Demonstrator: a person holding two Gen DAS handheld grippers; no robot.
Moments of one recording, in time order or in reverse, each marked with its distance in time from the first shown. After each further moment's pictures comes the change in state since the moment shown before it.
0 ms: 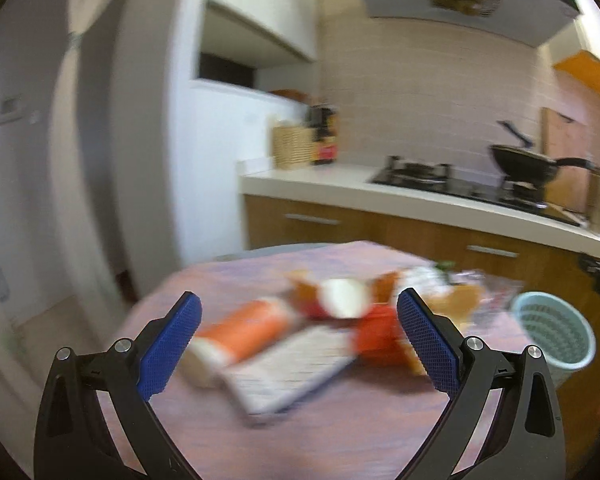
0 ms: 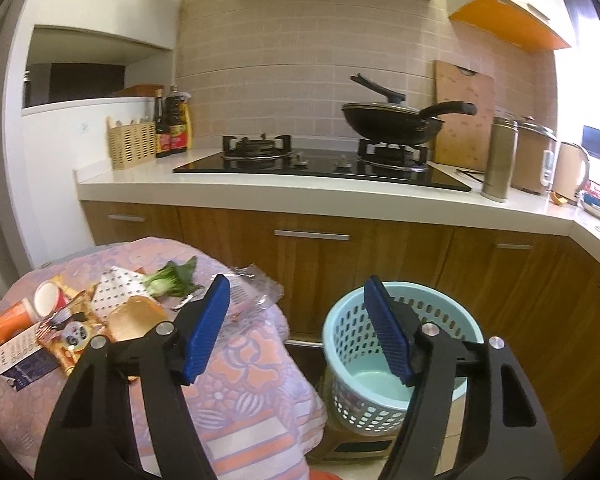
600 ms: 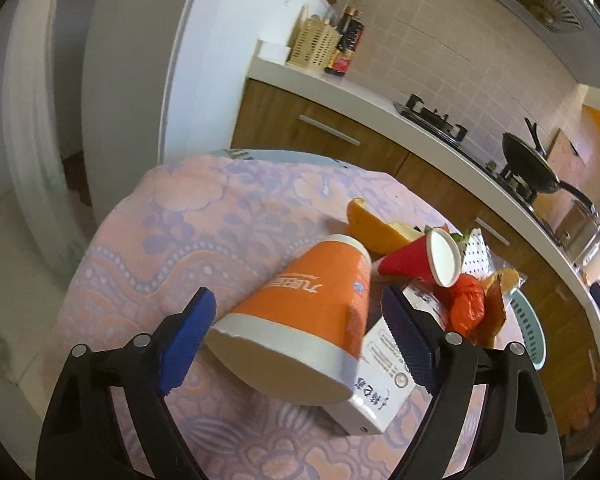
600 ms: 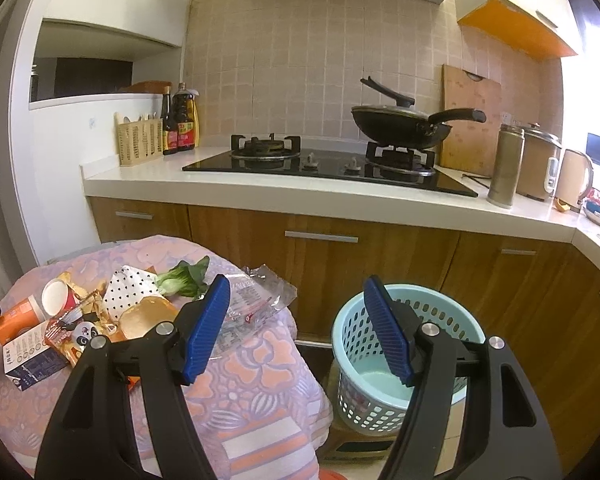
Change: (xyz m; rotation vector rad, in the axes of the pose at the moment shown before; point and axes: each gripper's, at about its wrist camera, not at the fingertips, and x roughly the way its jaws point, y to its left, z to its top) left arm 0.111 0.094 -0.021 -0.192 0.230 -0.280; right arm 0.001 0.011 0.004 -0.018 0.020 0.000
